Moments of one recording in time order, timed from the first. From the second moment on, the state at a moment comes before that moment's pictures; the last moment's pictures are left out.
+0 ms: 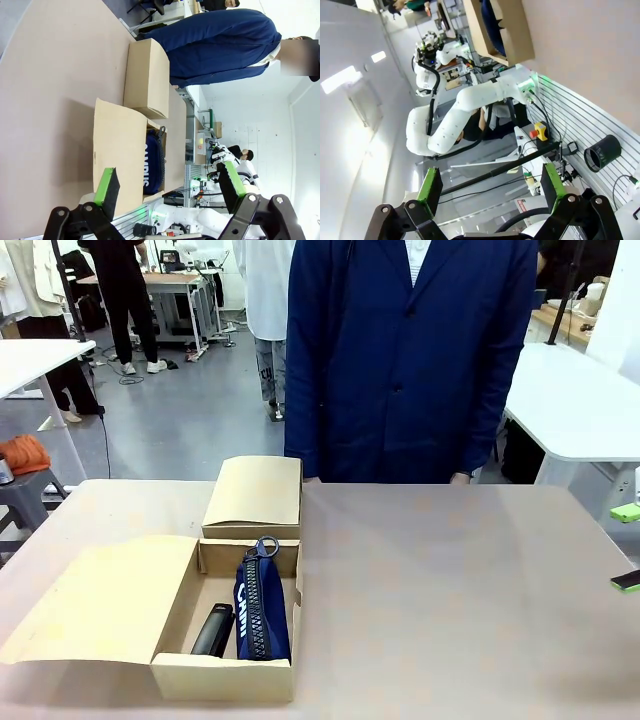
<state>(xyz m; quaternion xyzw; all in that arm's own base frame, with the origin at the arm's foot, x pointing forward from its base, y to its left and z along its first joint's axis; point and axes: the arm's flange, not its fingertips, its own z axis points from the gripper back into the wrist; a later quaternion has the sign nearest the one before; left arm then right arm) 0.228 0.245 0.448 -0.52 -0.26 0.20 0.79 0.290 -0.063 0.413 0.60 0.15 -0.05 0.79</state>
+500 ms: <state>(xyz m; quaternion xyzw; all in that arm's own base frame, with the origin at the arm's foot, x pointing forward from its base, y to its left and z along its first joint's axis) 0.291 0.149 0.453 -0.50 -0.26 -0.10 0.82 0.290 -0.064 0.413 0.60 0.14 -0.05 0.79</state>
